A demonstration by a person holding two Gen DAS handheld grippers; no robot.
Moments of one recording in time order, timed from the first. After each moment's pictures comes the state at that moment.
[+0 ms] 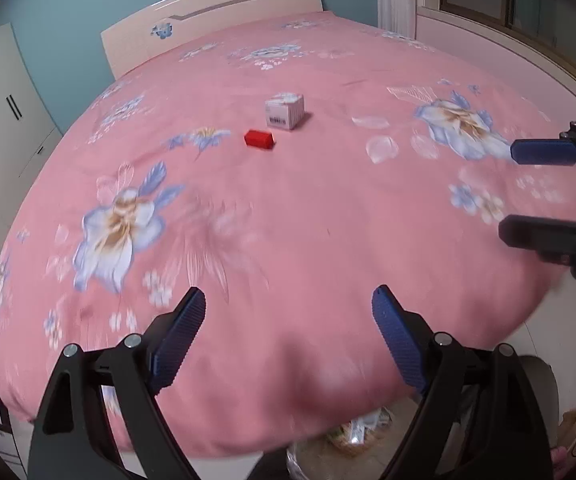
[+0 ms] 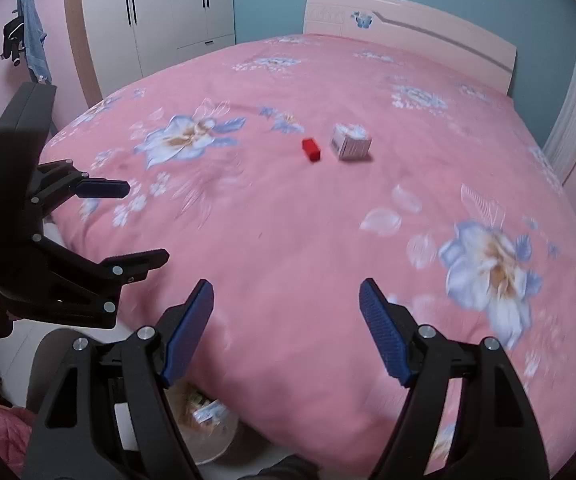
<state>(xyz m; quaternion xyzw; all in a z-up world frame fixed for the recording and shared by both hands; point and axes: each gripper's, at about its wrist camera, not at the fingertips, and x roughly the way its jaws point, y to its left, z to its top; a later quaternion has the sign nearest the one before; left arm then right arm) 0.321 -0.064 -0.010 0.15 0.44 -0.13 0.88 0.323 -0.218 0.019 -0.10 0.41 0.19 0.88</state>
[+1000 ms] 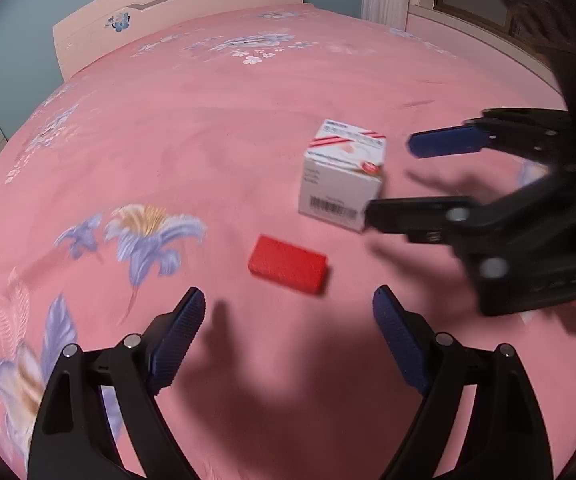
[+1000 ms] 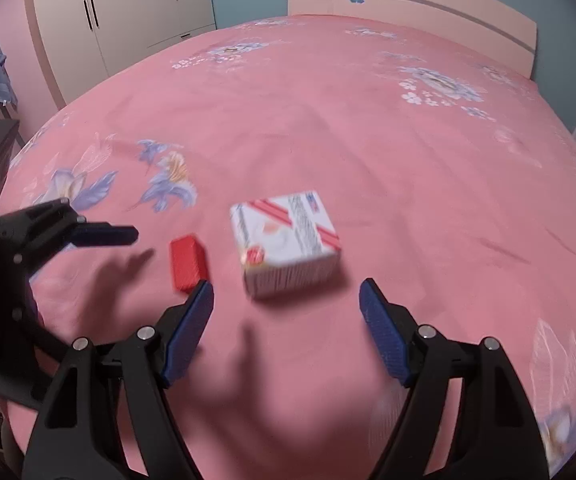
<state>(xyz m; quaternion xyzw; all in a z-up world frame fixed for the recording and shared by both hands) 0.579 -0.087 -0.094 0.12 0.45 -0.21 0.86 0.639 -0.202 -0.085 -0.06 0.45 0.21 0.87</state>
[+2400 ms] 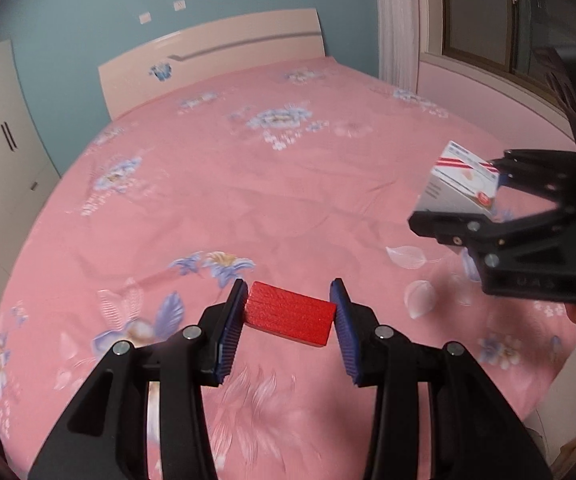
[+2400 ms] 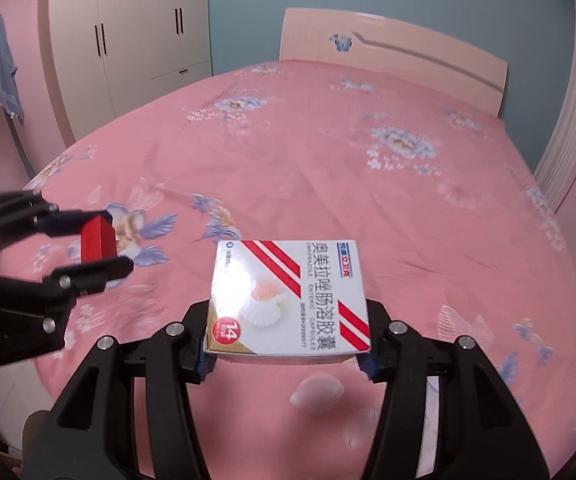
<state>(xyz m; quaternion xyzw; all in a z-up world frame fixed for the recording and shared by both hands) 0.435 -0.065 0.083 0.13 0.37 -0.15 0.91 0.481 -0.214 0.086 -0.09 0.38 0.17 0.91</state>
